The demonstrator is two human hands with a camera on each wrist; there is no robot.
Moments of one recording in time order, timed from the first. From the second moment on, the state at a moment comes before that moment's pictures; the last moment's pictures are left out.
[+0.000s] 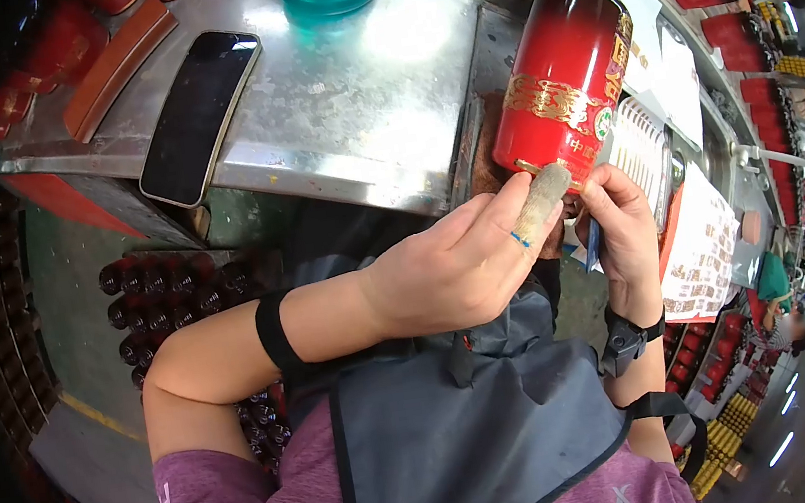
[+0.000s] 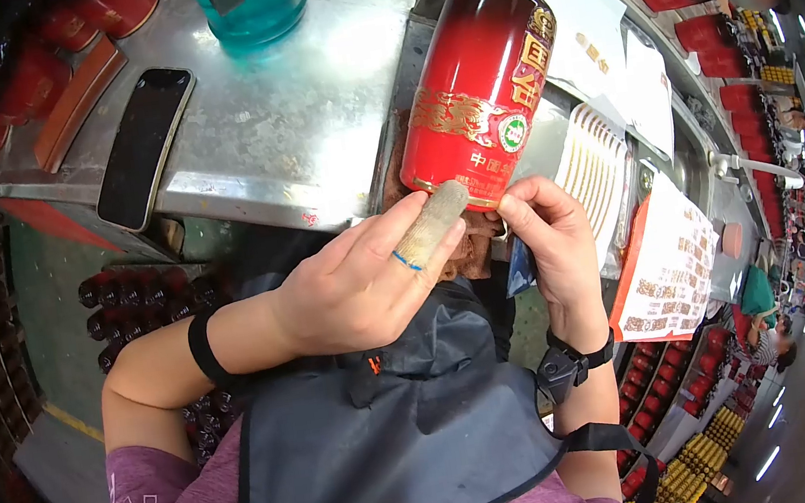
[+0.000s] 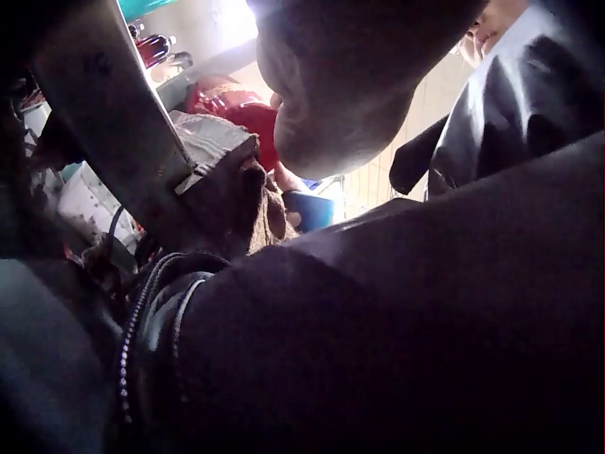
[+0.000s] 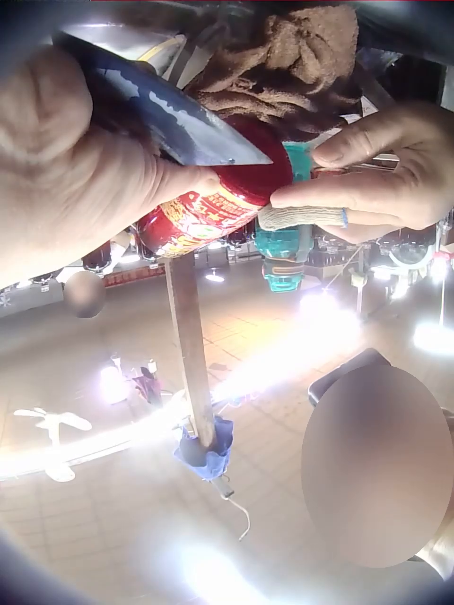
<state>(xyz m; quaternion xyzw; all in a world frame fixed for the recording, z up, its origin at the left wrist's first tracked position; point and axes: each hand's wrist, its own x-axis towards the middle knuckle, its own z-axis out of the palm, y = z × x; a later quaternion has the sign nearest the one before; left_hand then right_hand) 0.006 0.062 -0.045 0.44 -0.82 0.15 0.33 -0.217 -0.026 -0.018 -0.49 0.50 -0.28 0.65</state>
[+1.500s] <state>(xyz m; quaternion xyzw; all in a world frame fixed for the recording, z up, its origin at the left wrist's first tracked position) 0.002 0.040 -0.036 0.38 -0.85 0.13 0.33 -0.216 -0.028 -0.025 -0.50 0.47 -0.29 0.67</state>
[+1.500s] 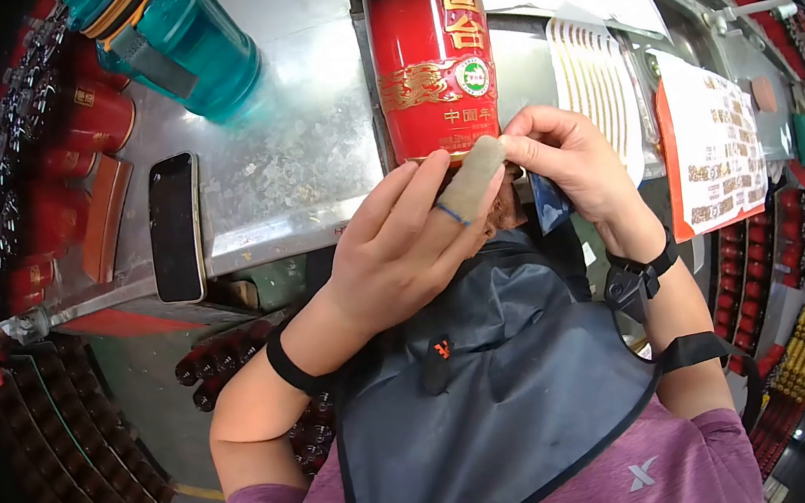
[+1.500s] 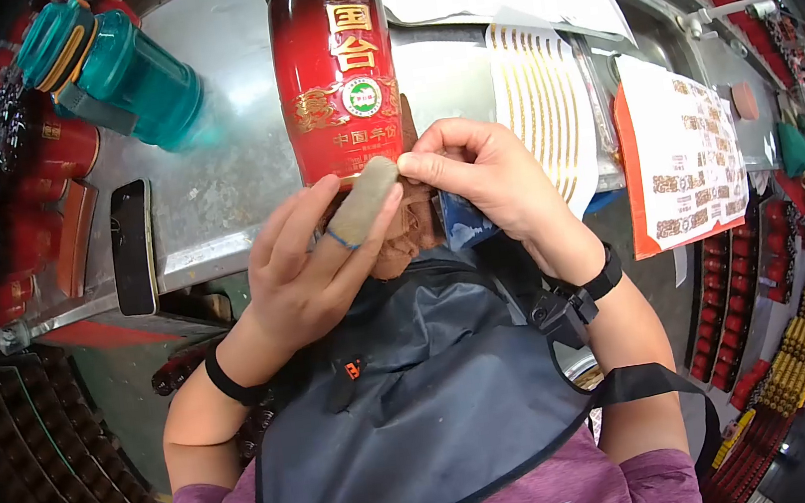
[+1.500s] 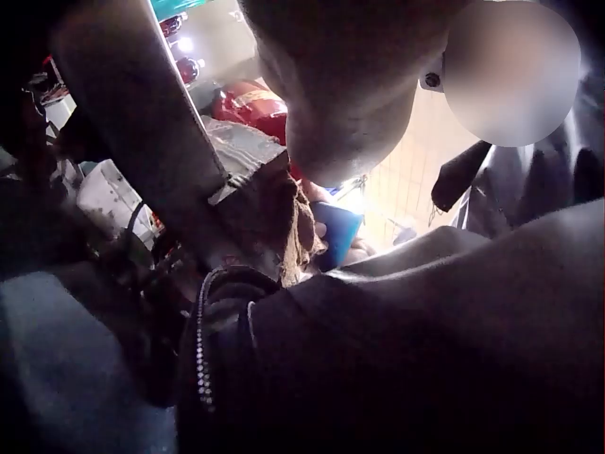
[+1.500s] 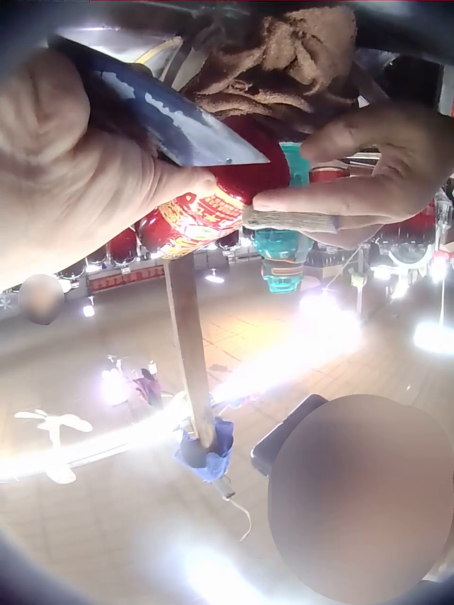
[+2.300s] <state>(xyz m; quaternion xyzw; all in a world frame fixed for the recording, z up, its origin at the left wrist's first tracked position) -0.006 0.005 -0.022 0.49 -0.80 0.01 0.35 -0.212 -0.023 -0.018 -0.52 0.47 -0.33 0.64</state>
